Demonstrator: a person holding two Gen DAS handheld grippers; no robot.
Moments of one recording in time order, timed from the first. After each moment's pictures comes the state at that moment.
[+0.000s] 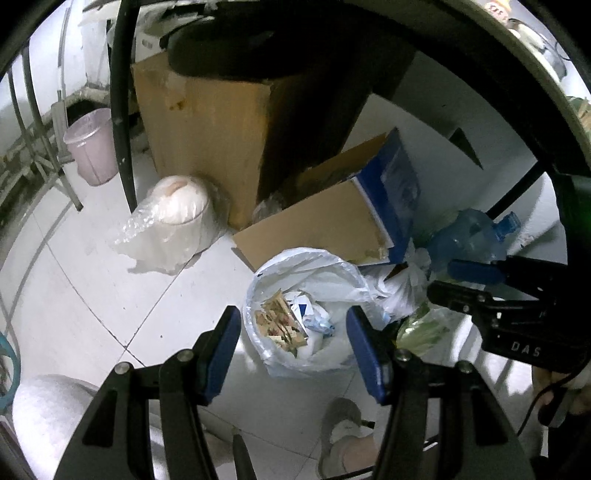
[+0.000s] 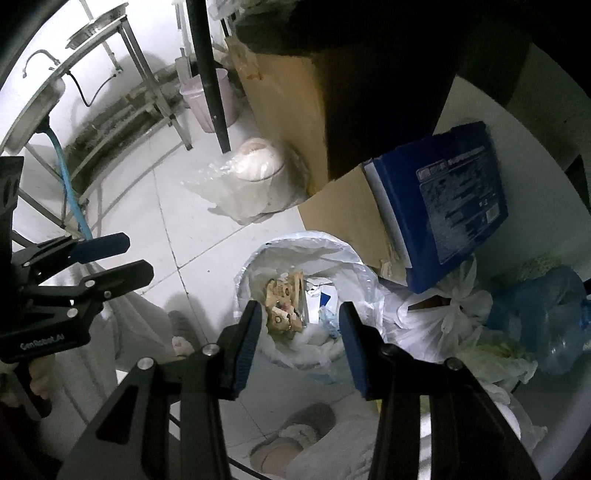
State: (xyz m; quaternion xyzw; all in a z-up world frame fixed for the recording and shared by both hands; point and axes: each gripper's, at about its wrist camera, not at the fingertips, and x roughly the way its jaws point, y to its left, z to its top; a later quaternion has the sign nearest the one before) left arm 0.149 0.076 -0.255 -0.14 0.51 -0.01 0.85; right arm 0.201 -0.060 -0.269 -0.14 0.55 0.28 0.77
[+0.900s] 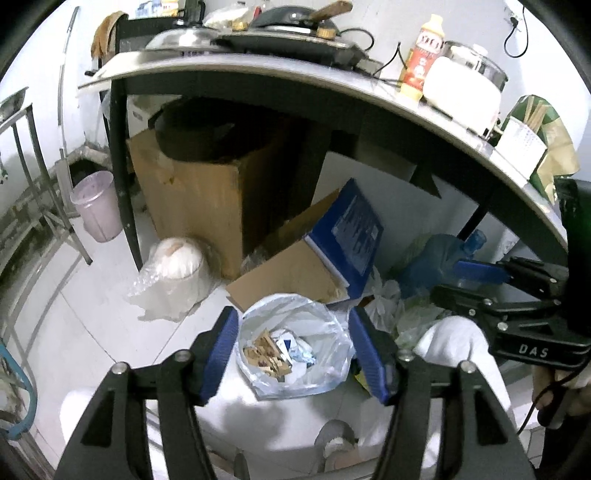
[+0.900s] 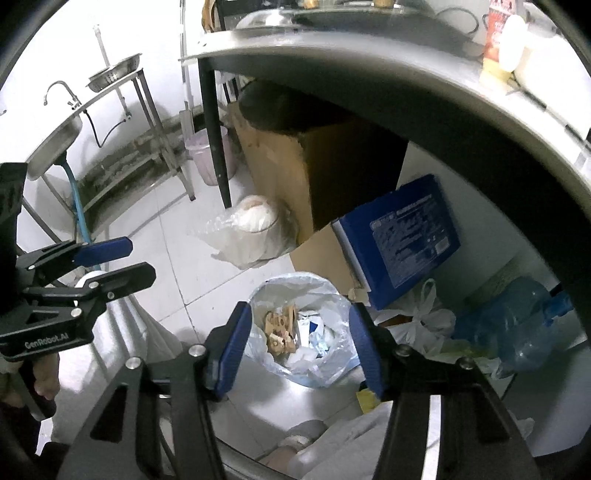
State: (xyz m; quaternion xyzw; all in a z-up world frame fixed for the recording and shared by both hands) left arm 0.113 0.038 -0.152 -0.10 0.43 -0.01 0.90; right arm 0.151 -0.116 -0.151 -0.11 0.47 0.27 0.83
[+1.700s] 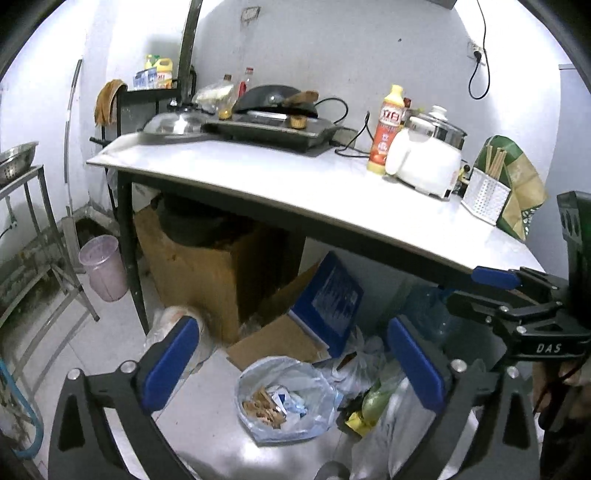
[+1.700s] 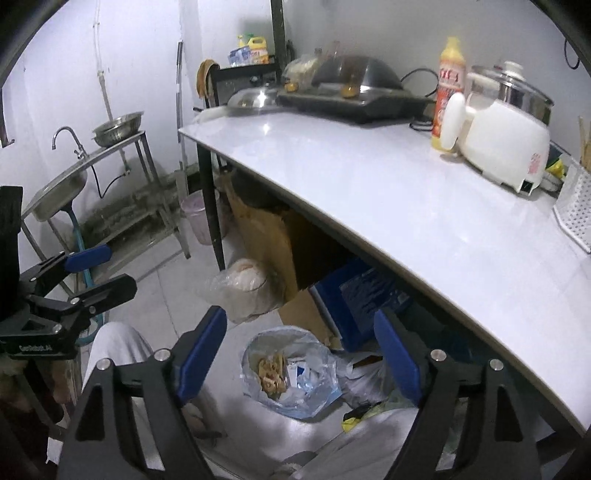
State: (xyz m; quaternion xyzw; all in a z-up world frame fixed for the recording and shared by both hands) left arm 0.087 0.020 -0.051 -0.07 0.31 -0.02 0.95; right arm 0.122 -0.159 -0.045 -0.08 0.37 0.25 0.89
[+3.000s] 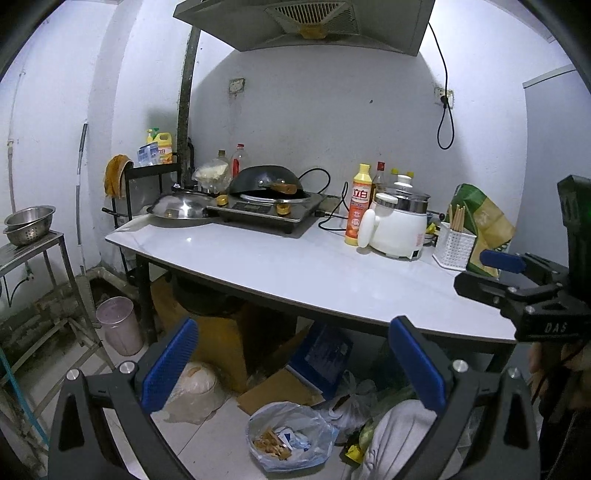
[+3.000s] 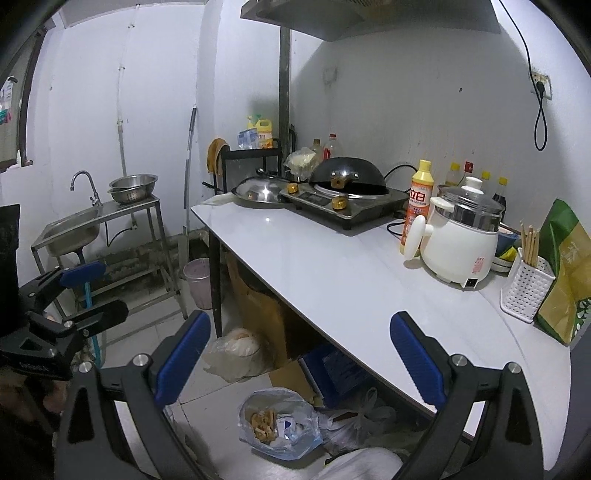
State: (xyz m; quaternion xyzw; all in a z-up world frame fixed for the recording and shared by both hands) left arm 0.020 -0.005 0.061 -0.04 0.21 -0.01 0.98; right arm 0.049 -0.182 0.095 -0.08 0.24 0.25 0.93
